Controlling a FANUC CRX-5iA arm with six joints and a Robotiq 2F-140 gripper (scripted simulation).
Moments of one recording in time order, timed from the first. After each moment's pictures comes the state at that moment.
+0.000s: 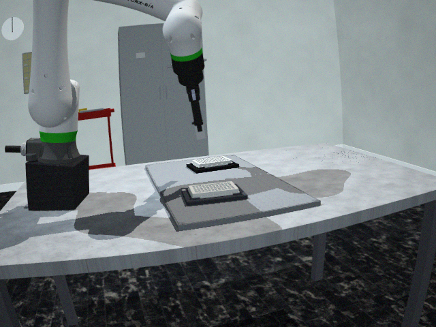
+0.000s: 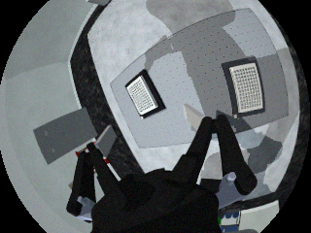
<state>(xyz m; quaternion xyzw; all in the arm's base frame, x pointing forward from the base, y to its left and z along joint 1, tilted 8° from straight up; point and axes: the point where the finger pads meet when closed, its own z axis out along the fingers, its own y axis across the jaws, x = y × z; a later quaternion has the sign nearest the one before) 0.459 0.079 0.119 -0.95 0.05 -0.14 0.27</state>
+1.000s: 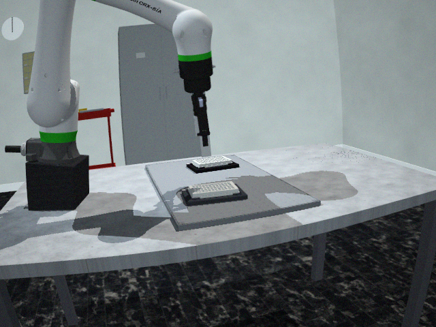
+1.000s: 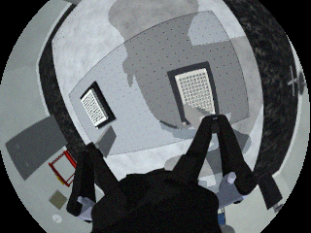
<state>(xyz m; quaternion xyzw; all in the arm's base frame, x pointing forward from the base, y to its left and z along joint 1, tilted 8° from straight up) 0.453 -0.039 0.070 -0.99 0.04 -0.10 0.12</state>
